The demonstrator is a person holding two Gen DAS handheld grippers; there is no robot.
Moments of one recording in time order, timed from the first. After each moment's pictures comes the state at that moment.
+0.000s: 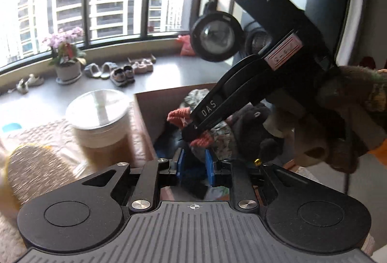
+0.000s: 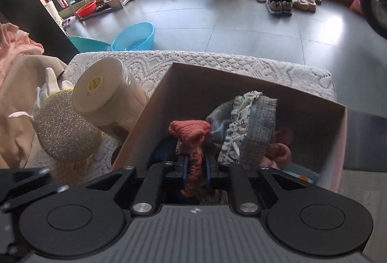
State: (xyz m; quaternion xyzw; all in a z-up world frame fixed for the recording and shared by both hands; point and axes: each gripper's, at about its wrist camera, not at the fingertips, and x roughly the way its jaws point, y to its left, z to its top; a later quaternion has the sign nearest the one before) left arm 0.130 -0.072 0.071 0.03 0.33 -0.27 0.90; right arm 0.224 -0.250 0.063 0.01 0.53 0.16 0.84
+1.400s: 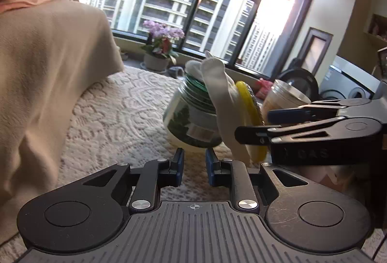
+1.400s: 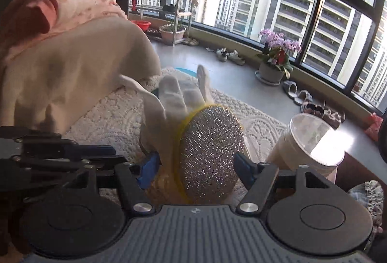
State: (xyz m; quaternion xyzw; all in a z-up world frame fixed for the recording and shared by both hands) left arm 0.074 0.137 0.028 -0.14 0.28 -0.09 0.94; right arm 0.124 -0.041 0.052 -0.17 0.33 0.24 0.90
